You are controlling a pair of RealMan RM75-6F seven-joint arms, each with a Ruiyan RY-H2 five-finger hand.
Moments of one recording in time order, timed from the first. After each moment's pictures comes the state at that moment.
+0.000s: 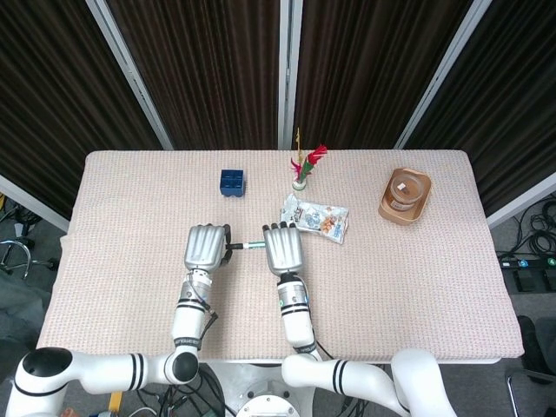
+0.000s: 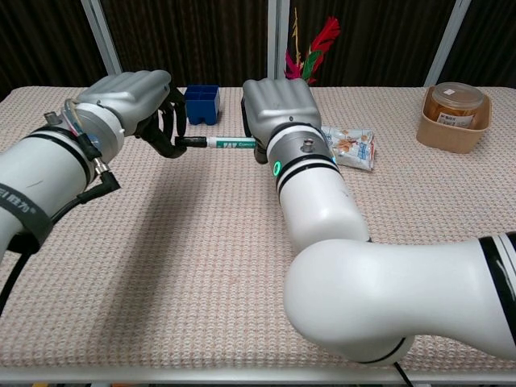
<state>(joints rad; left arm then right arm) -0.78 -1.89 -0.33 -1.48 0.78 1.32 0.80 1.00 -2.27 0.45 -1.04 -0.86 1.29 -0.90</state>
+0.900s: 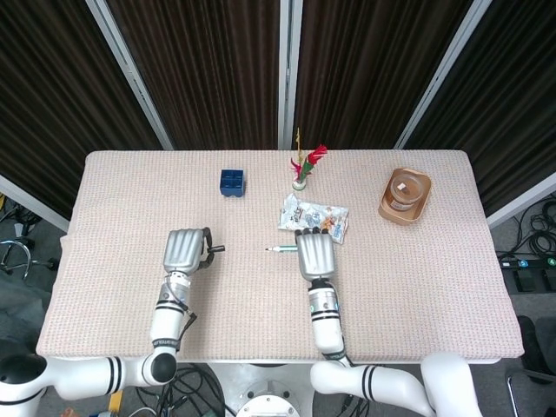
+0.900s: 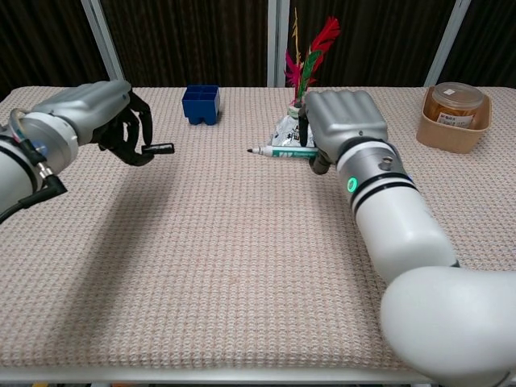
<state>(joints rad) -0.69 -1.79 -0.27 -1.50 0.80 1.28 0.65 0.78 -2.12 0.32 -1.21 -0.92 1.36 -0.88</state>
